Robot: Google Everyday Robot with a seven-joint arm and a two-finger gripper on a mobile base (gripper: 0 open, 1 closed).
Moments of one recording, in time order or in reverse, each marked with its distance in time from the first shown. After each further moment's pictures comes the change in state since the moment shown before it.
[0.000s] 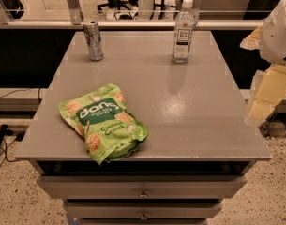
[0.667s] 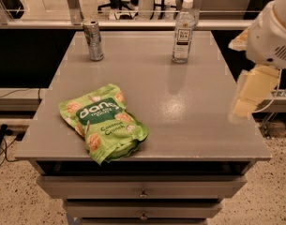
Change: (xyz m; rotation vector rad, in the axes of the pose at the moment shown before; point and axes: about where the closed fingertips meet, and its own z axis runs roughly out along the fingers) arm -0.019 -0.004 0.014 -0.006 -0.060 0.012
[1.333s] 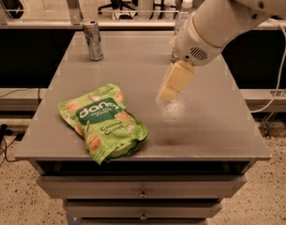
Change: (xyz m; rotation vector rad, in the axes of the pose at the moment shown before) arm -0.125 -0.033 0.077 -0.001 -0.248 0.007
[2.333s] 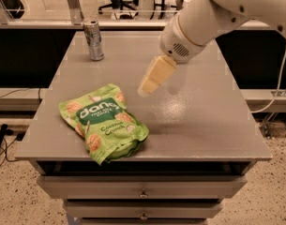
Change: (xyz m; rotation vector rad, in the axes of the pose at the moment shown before) arm -0.029 -0.018 0.023 0.020 -0.090 0.057
